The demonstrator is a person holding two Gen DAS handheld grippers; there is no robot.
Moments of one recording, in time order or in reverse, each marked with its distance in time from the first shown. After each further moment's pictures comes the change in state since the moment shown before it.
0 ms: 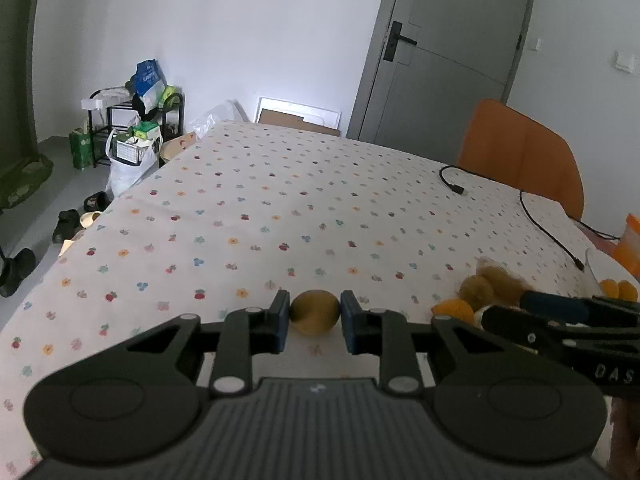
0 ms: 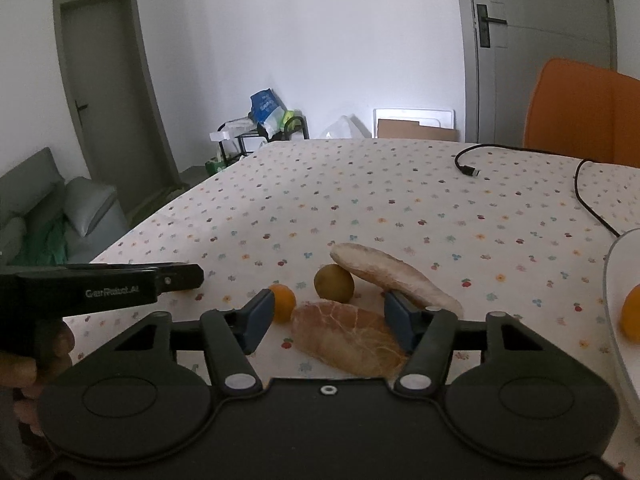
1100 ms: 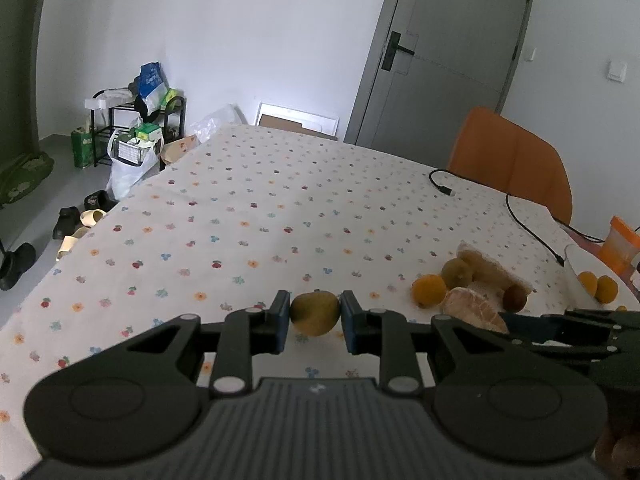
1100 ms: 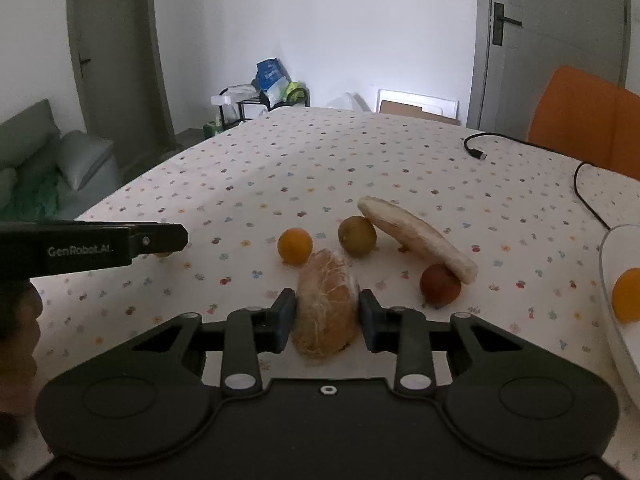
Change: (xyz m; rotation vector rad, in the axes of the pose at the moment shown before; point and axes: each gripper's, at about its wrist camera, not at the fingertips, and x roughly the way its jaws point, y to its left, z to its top) left arm -0.030 0.005 -0.014 -0.027 -0.026 -0.017; right arm -0.006 0.025 -0.018 -0.092 0.073 -0.043
